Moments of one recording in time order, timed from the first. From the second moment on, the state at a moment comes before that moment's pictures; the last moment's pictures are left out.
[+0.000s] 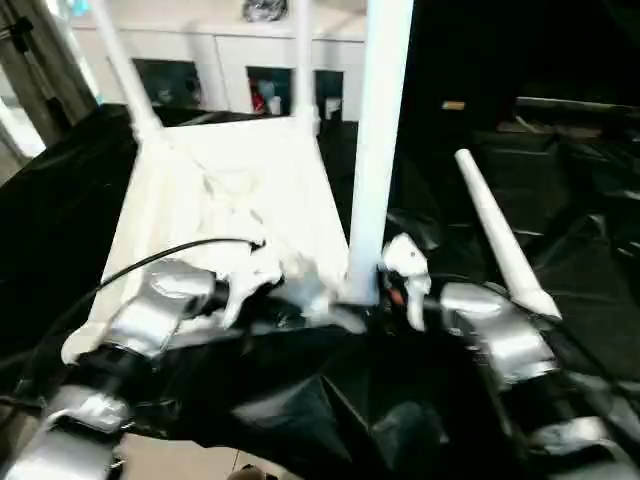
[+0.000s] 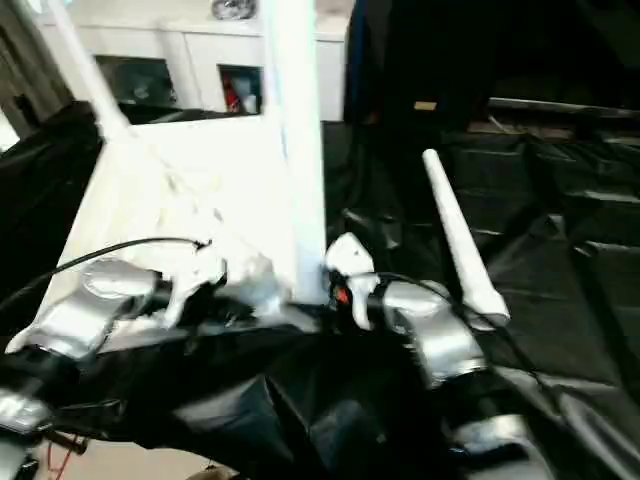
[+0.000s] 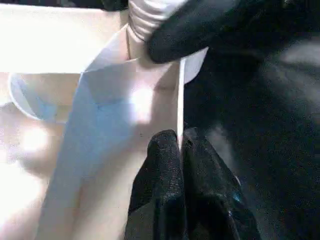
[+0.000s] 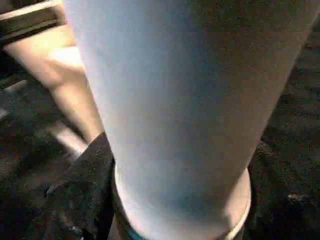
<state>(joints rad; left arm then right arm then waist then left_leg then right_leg) -0.58 0.34 -0.28 0.54 0.00 0.24 -1.07 -0.47 -0.14 0.13 0.51 0.08 0.21 0.66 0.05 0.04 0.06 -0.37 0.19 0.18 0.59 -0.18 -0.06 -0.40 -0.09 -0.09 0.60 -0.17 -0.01</state>
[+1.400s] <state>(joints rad) -0.54 0.45 -0.30 0.49 -0.02 0.14 -1.31 -0.44 -0.30 0.23 0.39 0.13 0.23 1.08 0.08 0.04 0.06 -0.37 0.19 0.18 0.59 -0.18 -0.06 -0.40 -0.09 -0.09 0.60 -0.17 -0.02</state>
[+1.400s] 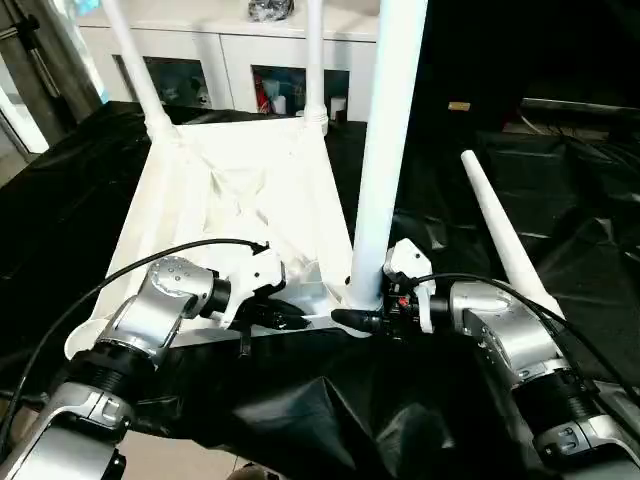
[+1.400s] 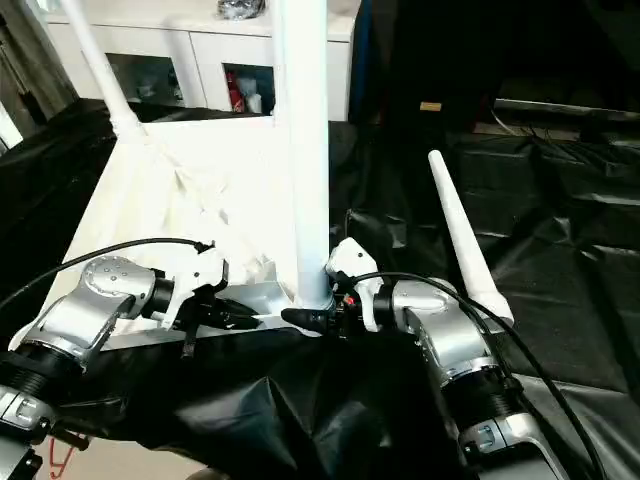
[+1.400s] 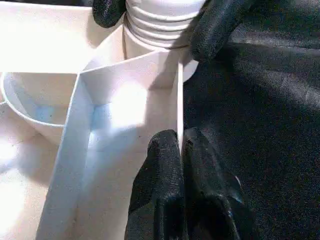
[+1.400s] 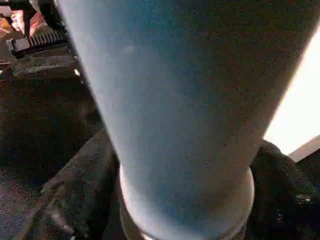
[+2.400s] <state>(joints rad) -0.63 0.28 -0.25 0.63 0.02 0.23 -0.99 -0.54 -0.05 0.06 0.62 0.05 0.17 0.49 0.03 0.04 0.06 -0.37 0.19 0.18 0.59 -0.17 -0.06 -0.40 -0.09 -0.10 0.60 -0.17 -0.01</state>
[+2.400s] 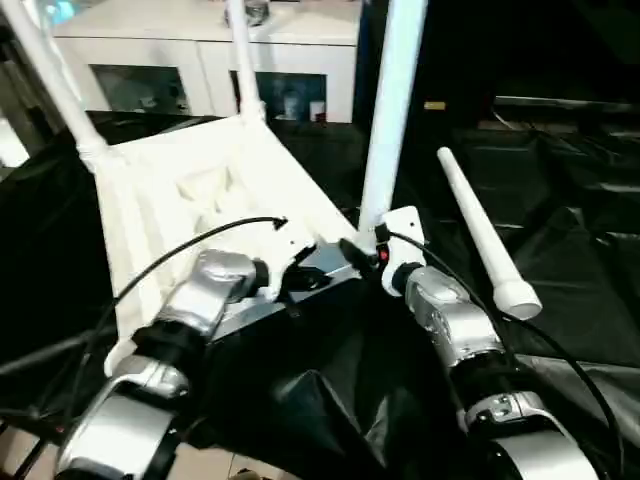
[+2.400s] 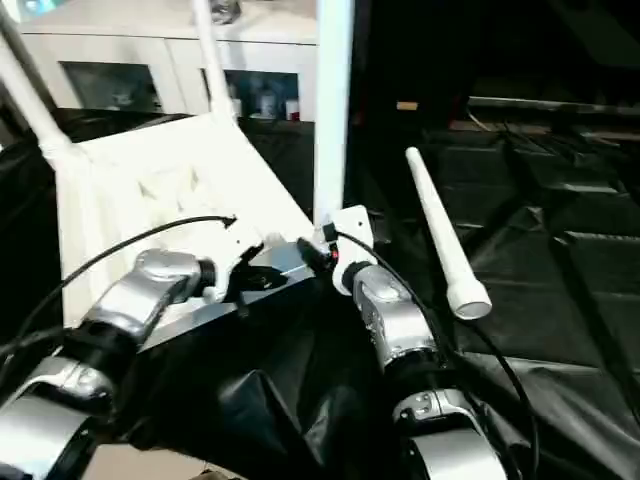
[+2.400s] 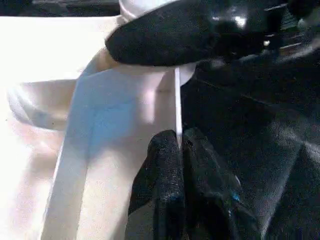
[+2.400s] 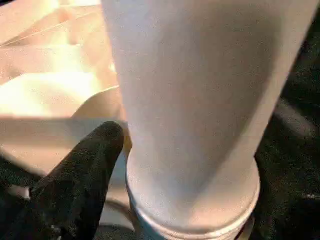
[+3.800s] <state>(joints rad) -0.65 0.23 -0.23 0.66 0.03 0.28 -0.93 -0.56 -0.03 0.03 0.69 0.05 0.14 0.42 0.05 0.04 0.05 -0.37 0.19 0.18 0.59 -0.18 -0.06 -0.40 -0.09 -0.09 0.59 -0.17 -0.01</state>
